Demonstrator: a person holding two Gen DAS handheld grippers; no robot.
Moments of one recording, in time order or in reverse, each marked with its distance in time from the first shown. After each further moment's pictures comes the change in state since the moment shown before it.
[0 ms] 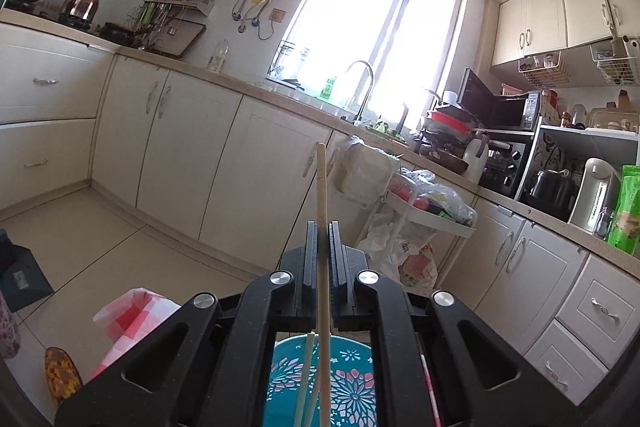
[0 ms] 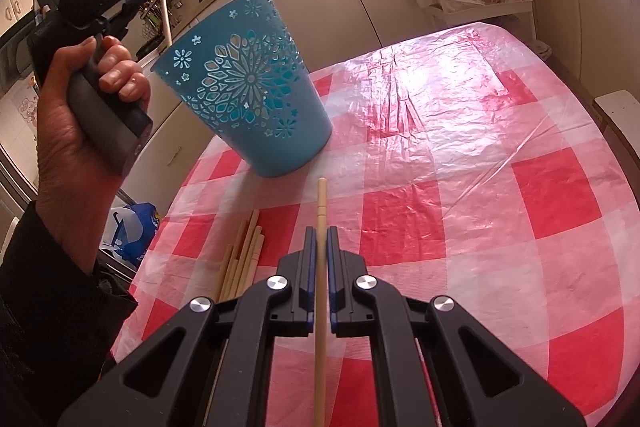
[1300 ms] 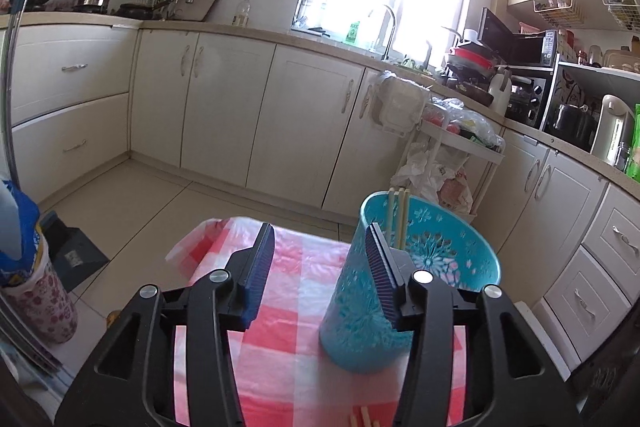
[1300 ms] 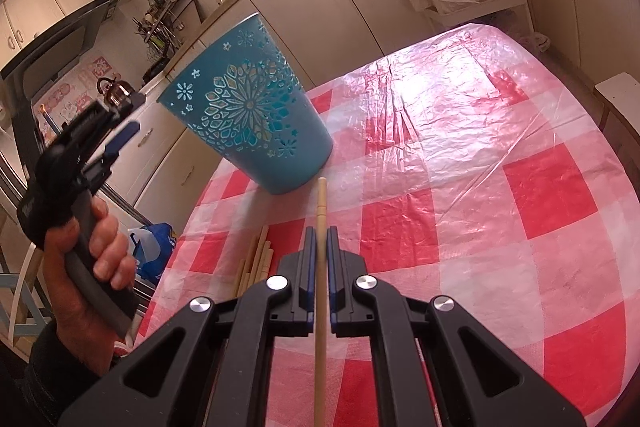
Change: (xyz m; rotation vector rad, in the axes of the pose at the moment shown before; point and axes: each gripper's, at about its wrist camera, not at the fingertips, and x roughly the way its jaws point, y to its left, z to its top) left arm -0.092 0.055 -0.058 0.086 0.205 0.118; right arm -0.016 -0.017 0.003 0.093 -0.046 0.078
